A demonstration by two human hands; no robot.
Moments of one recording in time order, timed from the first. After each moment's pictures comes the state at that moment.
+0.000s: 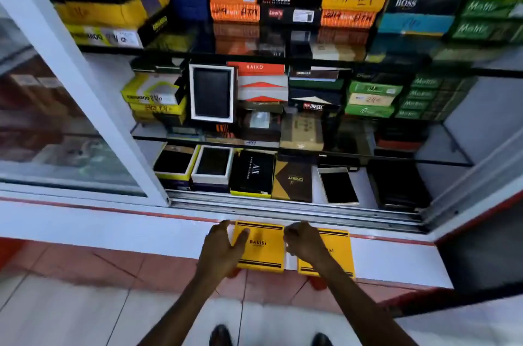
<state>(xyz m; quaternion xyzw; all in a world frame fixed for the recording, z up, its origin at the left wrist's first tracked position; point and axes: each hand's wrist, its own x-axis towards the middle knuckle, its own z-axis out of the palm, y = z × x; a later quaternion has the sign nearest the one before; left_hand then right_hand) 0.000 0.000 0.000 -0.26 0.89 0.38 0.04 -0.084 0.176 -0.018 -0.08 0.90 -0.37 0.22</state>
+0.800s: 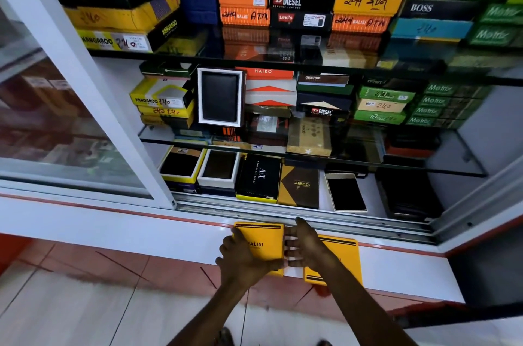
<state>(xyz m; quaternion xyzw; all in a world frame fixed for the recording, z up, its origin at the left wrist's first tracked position) -0.011 0.029 -0.029 -0.31 0.89 0.32 0.11 -0.108 0.165 -0.031 0.22 0.64 -0.59 0.44</state>
